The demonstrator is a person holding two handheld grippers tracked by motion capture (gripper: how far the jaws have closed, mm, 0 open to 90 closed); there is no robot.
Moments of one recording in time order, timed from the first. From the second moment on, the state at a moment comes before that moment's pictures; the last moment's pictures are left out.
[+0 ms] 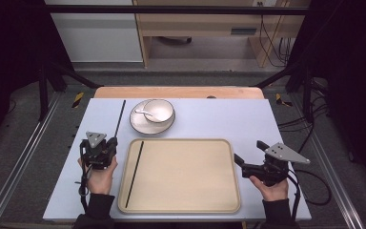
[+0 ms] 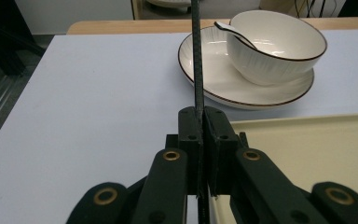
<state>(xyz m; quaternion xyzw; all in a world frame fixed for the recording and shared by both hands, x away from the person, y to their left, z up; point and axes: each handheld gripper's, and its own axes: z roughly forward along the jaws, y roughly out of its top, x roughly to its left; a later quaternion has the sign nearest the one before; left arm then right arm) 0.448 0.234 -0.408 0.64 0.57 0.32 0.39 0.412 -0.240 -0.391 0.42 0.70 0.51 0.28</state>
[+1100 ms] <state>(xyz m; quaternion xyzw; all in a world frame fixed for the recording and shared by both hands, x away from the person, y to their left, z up) 0.367 0.192 -0.449 0.63 0.56 0.29 0.45 0.410 -0.235 -0.393 0.42 0.70 0.50 0.28</state>
